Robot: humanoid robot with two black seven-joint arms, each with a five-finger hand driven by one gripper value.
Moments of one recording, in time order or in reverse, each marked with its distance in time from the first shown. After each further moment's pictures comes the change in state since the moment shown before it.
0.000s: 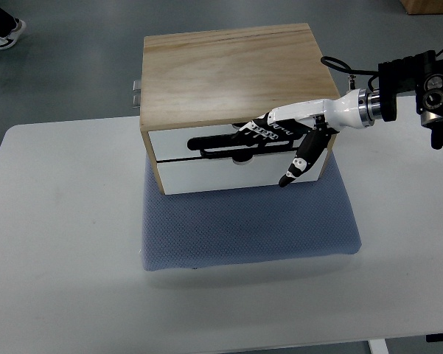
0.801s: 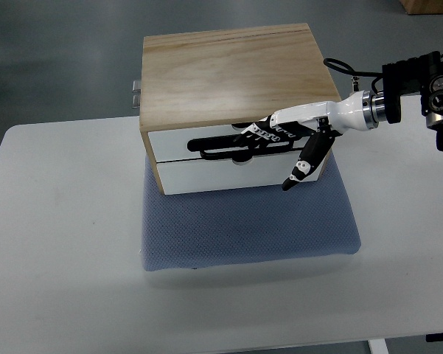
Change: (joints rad) left arm 0.000 0.000 0.000 0.000 0.000 0.000 0.000; right arm 0.007 -0.035 -0.015 0.045 0.016 0.000 0.001
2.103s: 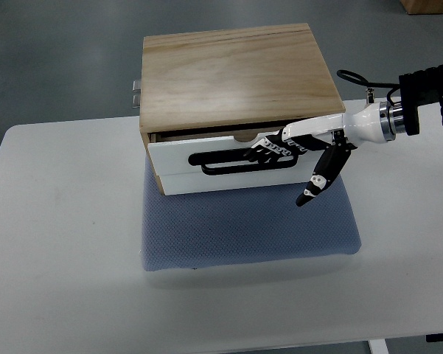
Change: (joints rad) left arm 0.000 0.000 0.000 0.000 0.000 0.000 0.000; right arm 0.007 -0.105 -0.055 0.130 0.060 0.000 -0.007
